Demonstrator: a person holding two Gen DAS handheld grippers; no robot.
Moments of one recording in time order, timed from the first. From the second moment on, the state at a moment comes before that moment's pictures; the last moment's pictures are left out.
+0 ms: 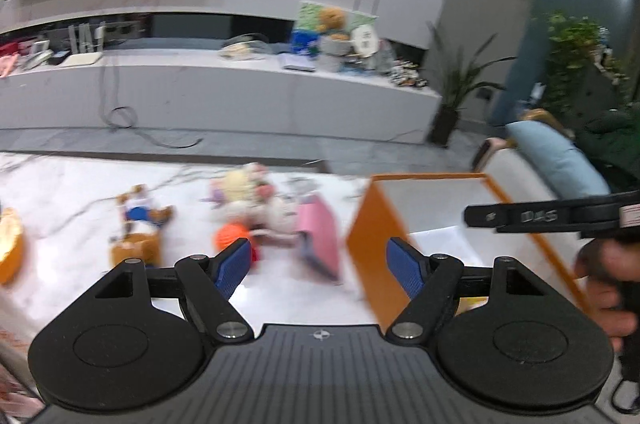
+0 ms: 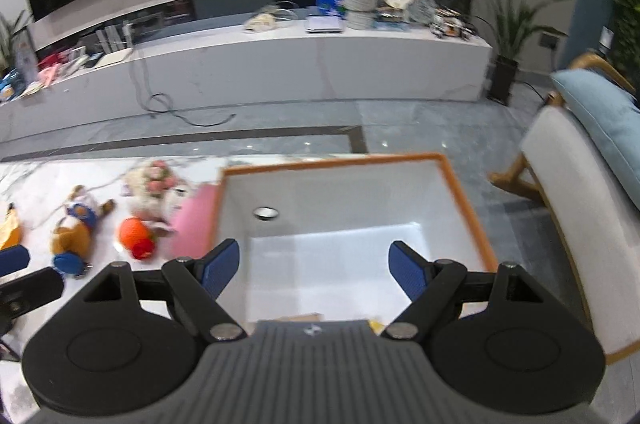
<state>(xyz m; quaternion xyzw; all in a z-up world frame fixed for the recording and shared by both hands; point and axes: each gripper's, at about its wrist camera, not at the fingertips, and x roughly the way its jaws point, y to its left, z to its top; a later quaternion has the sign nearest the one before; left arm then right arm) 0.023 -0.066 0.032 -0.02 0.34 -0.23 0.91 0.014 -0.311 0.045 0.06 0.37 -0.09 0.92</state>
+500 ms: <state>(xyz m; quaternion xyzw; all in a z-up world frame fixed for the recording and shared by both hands) 0.061 -0.004 -0.007 -0.02 0.38 -0.10 0.92 0.049 -0.174 0.015 -0.07 0.38 -0.01 0.92</state>
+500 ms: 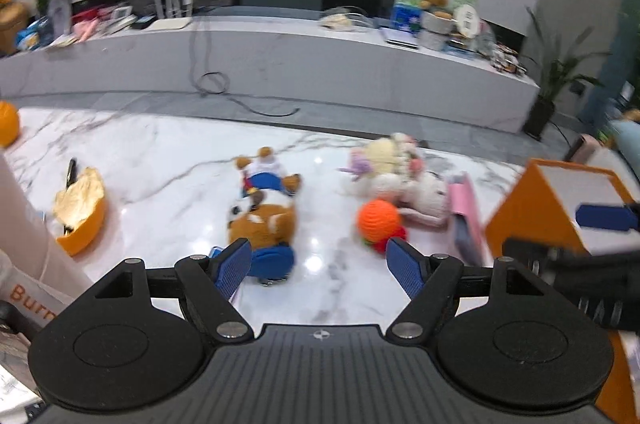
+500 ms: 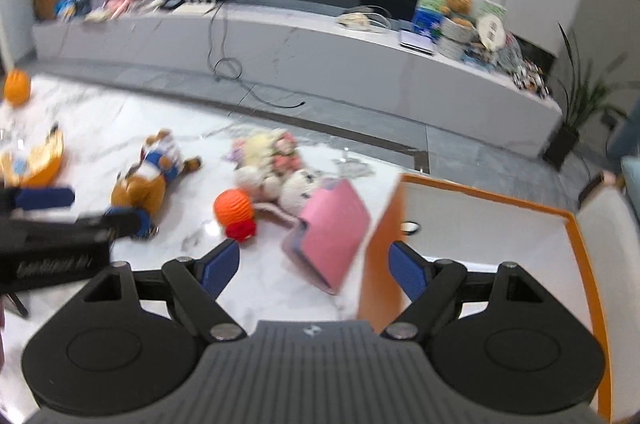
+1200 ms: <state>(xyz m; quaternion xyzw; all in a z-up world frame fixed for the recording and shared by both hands) 0.106 -0.003 -0.045 -0.02 0.36 0.01 0.93 0.104 -0.115 -0.064 -0.21 0.39 -0.11 0.89</state>
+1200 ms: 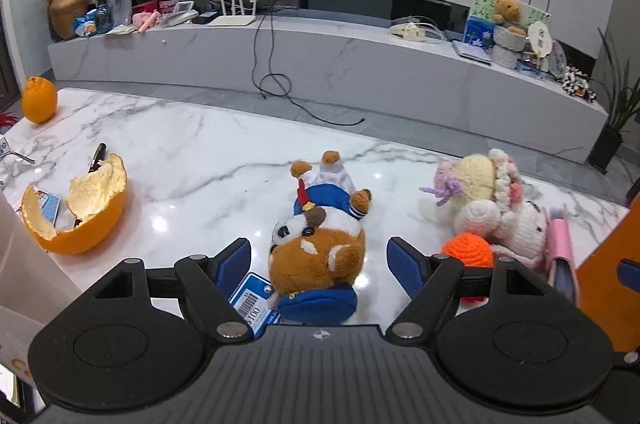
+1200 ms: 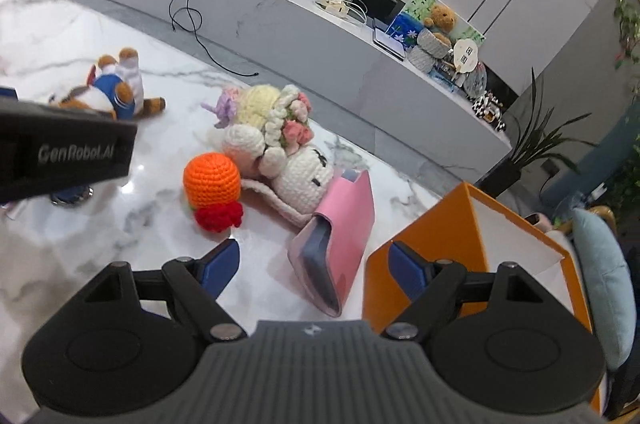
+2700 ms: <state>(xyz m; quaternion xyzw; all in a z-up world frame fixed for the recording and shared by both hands) 0.120 -0.015 -0.083 0.01 0.44 -0.03 0.90 0.141 -0.137 -0.097 -0.23 0.40 -0.13 0.88</state>
